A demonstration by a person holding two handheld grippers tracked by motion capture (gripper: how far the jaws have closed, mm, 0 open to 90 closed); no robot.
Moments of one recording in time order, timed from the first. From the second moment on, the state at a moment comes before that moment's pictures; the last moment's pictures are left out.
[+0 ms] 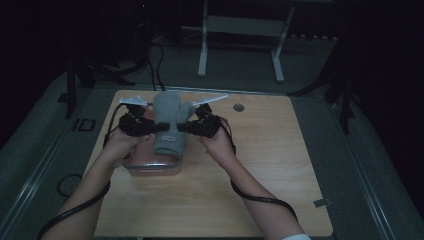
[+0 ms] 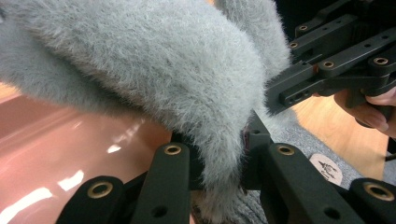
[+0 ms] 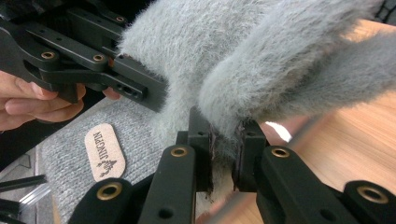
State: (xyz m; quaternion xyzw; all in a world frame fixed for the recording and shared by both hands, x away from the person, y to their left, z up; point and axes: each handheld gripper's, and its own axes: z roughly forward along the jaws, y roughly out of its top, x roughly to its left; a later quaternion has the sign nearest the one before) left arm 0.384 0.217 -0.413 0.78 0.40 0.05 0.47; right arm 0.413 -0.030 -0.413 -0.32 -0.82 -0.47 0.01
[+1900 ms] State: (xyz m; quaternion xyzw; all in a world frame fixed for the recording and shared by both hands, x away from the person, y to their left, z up) left arm 0.423 0.210 -0.494 0.82 0.52 0.06 0.25; right arm 0.431 0.023 -0.449 -0.32 -0.88 -0.34 -0.05
